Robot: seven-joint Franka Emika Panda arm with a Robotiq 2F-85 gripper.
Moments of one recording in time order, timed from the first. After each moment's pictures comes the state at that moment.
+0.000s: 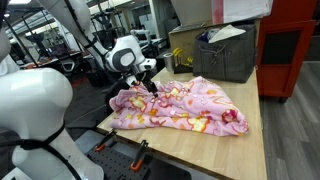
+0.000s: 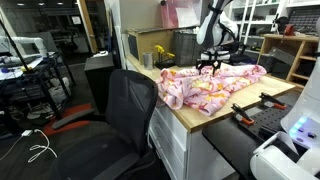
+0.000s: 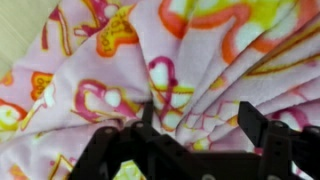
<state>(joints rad) 0.83 0.30 -0.71 -2.54 0.34 2.90 0.36</state>
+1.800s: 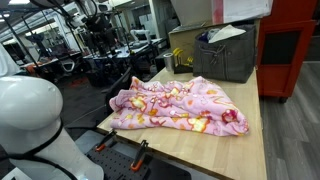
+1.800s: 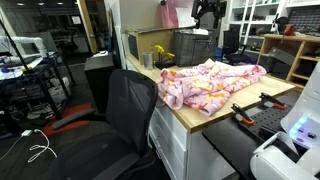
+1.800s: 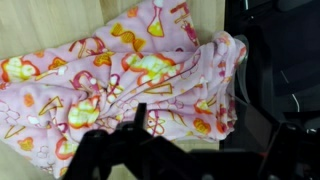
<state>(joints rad) 0.26 -0.49 0.03 -2.45 0.06 2.05 0.35</state>
